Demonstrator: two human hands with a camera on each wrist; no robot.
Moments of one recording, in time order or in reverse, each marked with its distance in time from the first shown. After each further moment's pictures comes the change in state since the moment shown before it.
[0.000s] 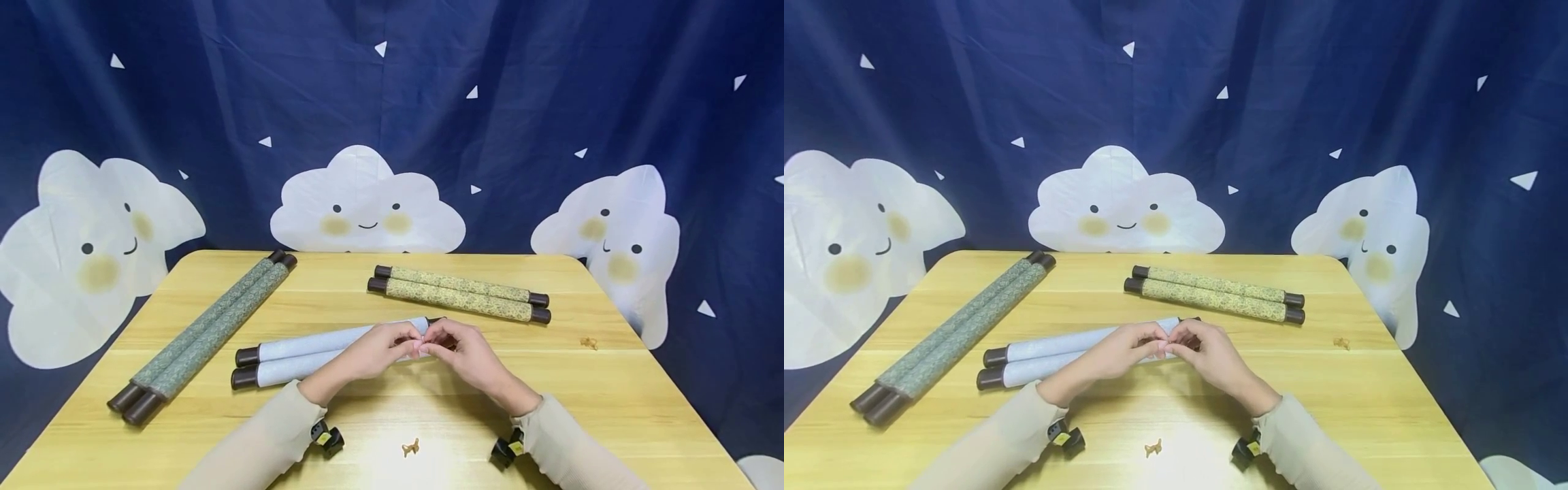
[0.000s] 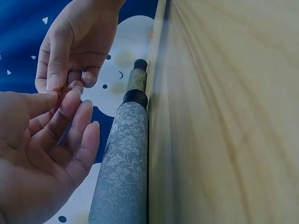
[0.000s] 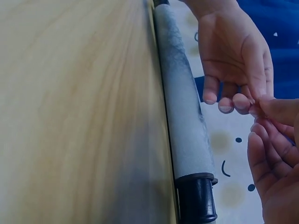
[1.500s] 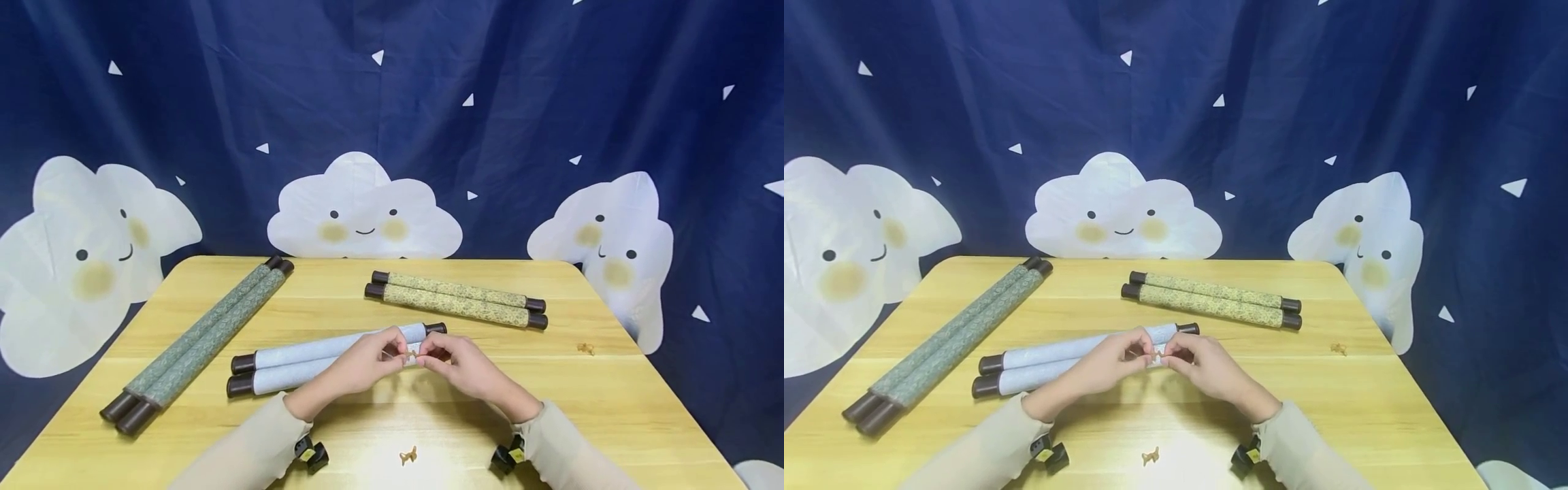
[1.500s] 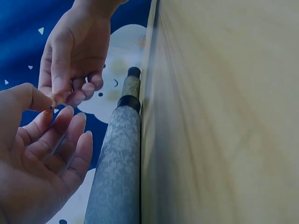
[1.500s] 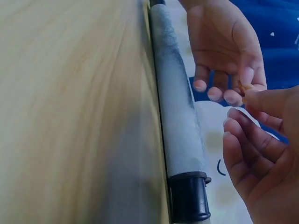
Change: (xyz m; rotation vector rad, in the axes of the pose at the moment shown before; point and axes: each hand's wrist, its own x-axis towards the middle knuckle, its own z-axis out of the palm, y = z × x) left_hand -0.016 -0.008 0.002 -0.069 0.065 -0.004; right_hand -0.003 -0.001 -0.004 -0.063 -0.170 0.017
